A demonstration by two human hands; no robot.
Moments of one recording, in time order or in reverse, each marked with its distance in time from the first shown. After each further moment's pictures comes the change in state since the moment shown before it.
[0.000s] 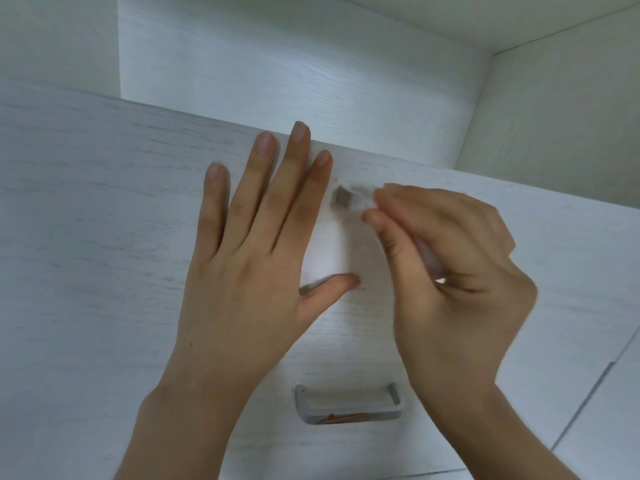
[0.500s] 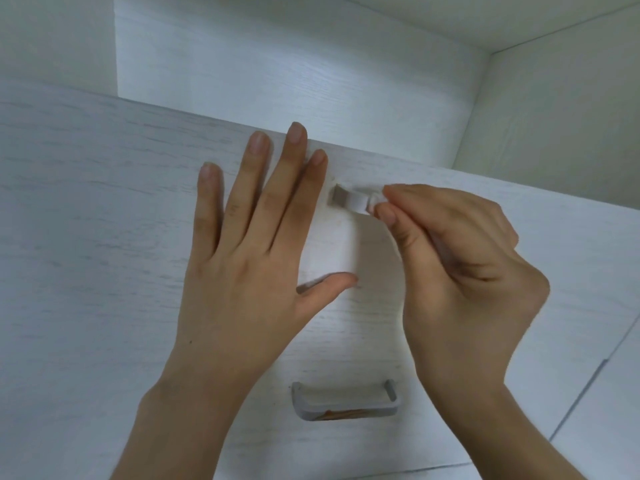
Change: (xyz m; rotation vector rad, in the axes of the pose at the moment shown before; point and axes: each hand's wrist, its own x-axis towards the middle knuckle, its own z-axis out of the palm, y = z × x) left_hand -0.002 0.001 0.001 0.017 -0.007 -0.008; right_hand 0.001 0.005 -0.009 -0.002 -0.010 0.027
